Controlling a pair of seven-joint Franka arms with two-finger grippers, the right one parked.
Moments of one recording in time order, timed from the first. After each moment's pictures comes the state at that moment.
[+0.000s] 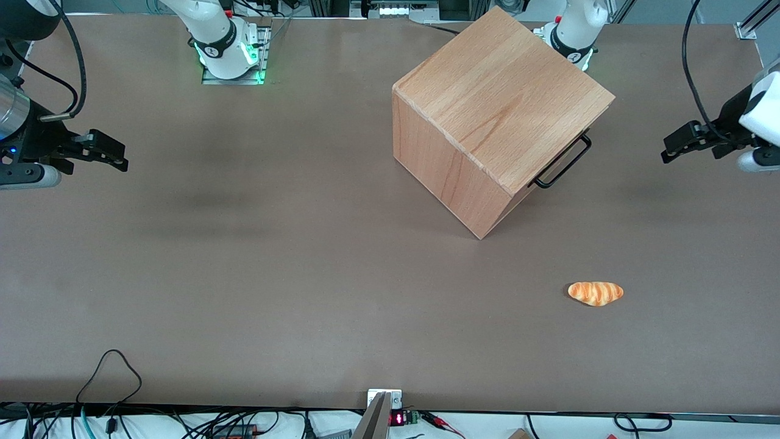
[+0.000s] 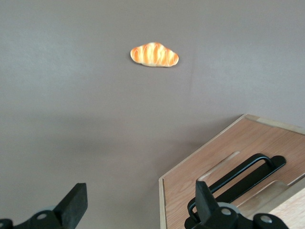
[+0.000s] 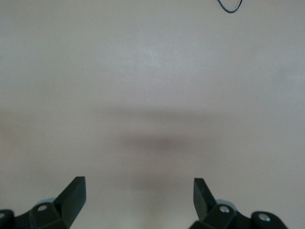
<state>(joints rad) -0.10 -0.05 0.11 -1.74 0.00 1.67 -0.09</state>
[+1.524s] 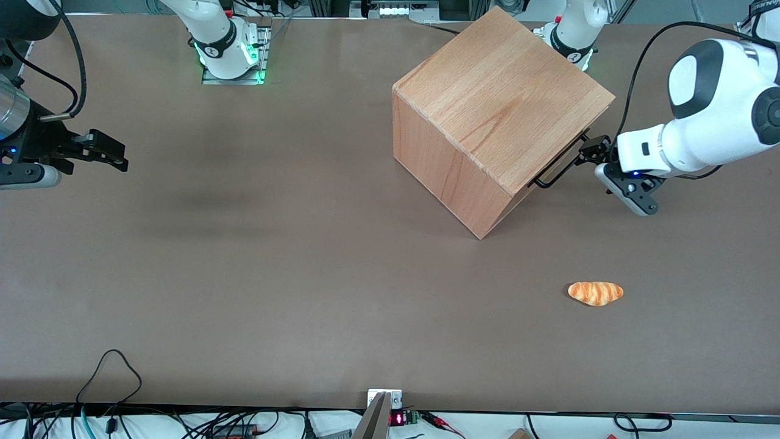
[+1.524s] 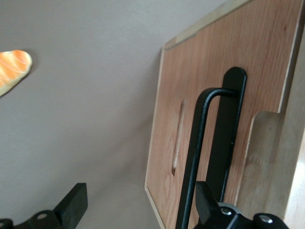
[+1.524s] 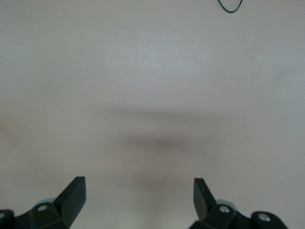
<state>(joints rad) -0.11 0.06 0.04 -1.97 -0.22 1.82 0.68</state>
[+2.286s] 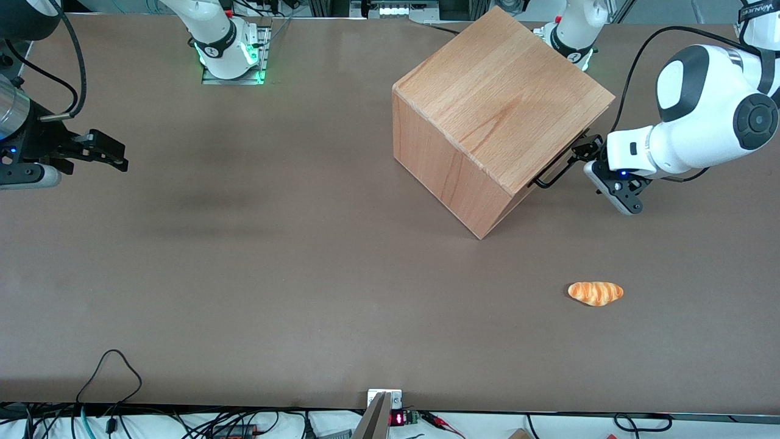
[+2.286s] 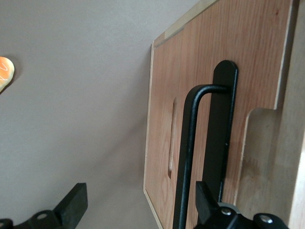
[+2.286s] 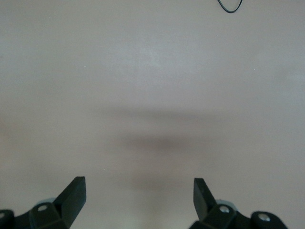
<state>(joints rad) -0.11 0.06 0.02 -1.99 -0.22 1.84 0.72</state>
